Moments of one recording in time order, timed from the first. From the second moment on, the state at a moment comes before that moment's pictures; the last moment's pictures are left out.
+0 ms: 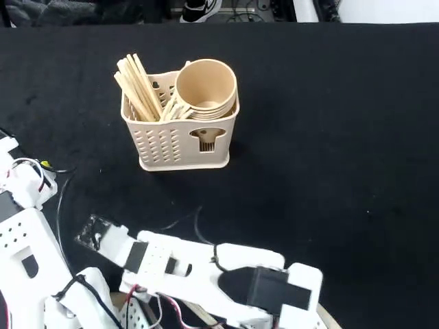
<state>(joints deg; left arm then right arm) -39.0 -48.6 46.1 63.3 4.8 -73.2 6.9 35.5 54.1 -13.6</state>
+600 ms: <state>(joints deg) -39.0 -48.6 46.7 63.3 4.7 -69.4 7.6 32.6 59.1 -13.7</state>
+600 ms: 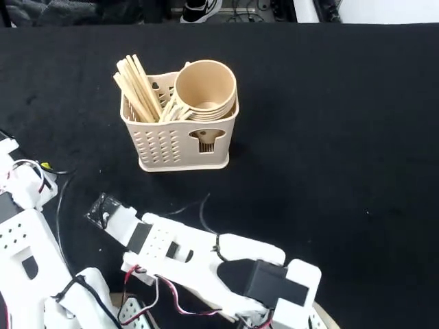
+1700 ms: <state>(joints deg) -39.0 -48.6 47.8 63.3 4.7 -53.0 -59.8 34.2 52.9 4.2</state>
